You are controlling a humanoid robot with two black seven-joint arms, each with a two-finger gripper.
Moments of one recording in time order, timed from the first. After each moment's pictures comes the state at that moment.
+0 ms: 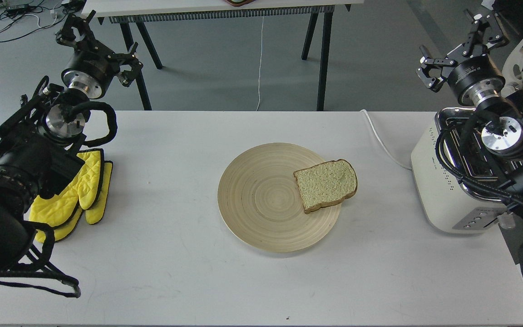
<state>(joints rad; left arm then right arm) -1.06 0.17 -0.53 -0.15 -0.46 -0.49 -0.14 0.84 -0.36 0.94 0.61 -0.04 0.29 0.19</state>
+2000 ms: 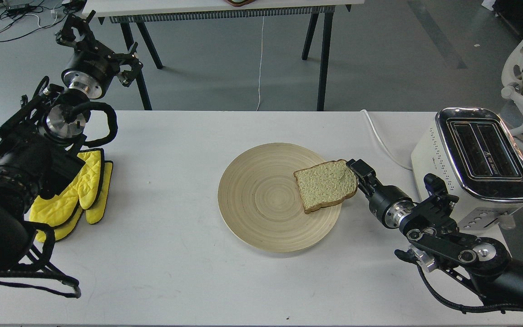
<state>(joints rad) -1.05 0.17 -0.53 -0.15 -0.46 -0.49 -0.14 0.60 -0.37 0.26 1.01 -0.71 -0.32 0.16</state>
